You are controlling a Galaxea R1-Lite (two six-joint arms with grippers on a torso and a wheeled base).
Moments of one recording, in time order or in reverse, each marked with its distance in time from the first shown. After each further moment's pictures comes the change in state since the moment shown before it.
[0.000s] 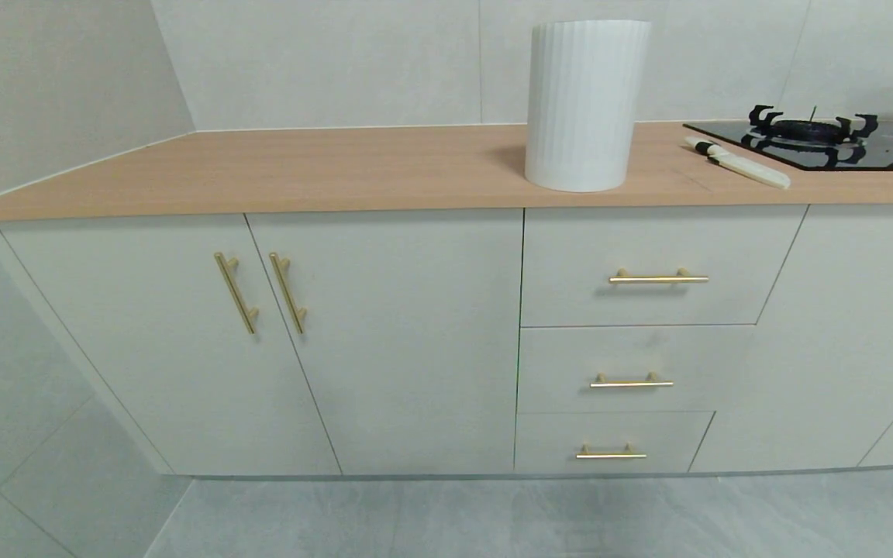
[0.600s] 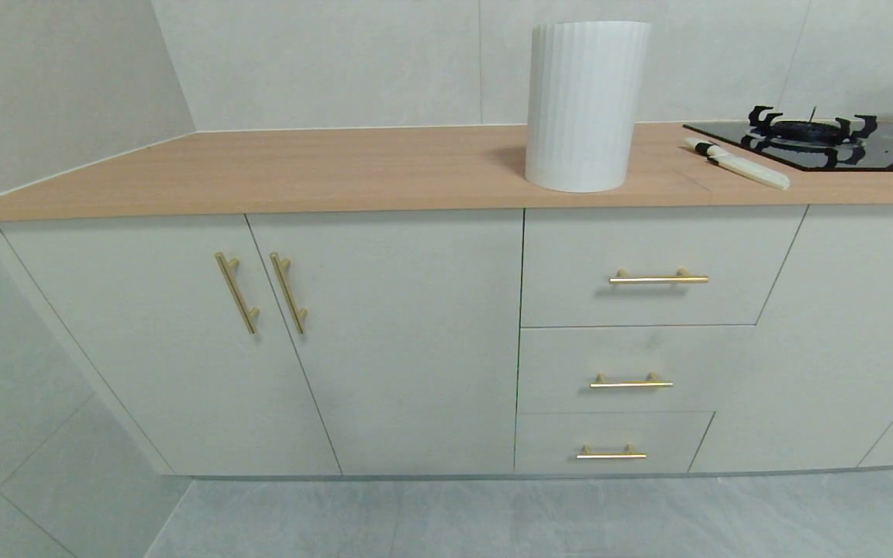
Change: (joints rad) left arm 0.000 0.000 0.000 0.000 0.000 0.000; right arm -0.110 -0.694 -0.123 0.568 0.144 -0.151
